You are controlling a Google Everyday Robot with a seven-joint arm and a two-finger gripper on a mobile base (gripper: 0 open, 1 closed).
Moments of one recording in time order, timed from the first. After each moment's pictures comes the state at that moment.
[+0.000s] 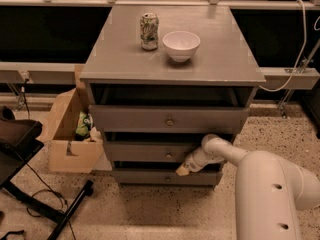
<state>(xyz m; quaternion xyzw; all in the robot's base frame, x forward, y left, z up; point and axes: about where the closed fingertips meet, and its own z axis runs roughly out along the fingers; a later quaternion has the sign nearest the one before) 0.658 -0.100 0.293 -0.43 0.86 0.23 0.15</state>
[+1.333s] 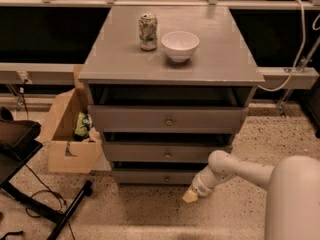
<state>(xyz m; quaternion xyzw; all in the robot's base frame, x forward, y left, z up) 0.528 -0.112 0.299 -0.47 0.84 0.26 0.08</state>
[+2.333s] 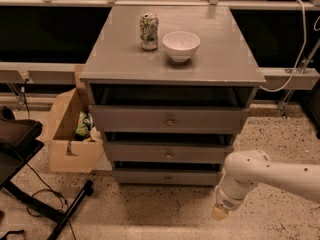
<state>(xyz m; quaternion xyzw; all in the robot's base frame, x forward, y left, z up) 0.414 -0.199 0.431 -0.51 0.85 0.13 -0.02</state>
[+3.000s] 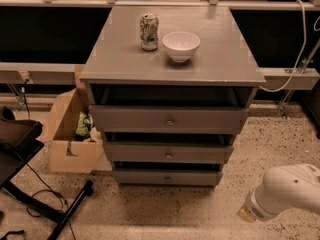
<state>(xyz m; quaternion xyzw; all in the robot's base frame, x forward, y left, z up) 0.394 -0.270 0.499 -0.40 0.91 0.05 0.06</state>
